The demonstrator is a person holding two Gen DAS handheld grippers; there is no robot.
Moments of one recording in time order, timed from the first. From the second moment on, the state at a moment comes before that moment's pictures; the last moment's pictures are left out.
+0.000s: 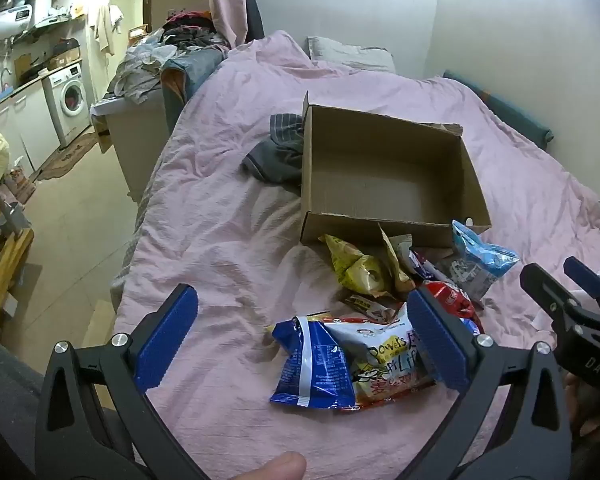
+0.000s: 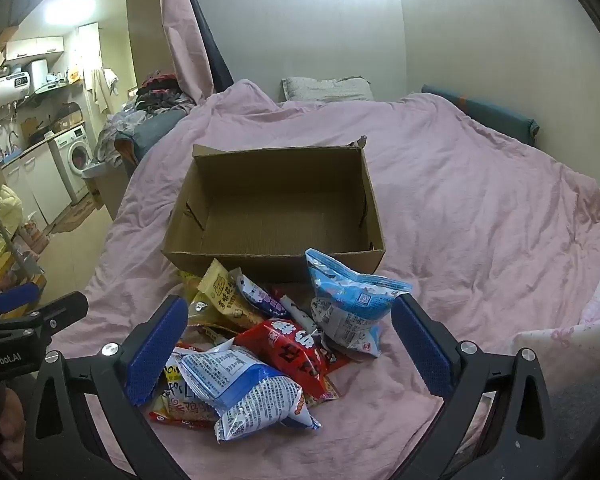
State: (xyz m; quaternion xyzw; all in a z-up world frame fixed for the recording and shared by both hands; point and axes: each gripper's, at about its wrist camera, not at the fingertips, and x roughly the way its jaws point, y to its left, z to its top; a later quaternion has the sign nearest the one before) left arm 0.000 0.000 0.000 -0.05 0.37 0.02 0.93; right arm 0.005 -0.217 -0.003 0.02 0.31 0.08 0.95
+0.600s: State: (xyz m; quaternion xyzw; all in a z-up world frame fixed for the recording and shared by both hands) left arm -0.004 0.010 0.004 -0.05 0.37 0.03 0.93; right arm 0.006 -0.216 -0.004 0.02 0.31 0.08 0.95
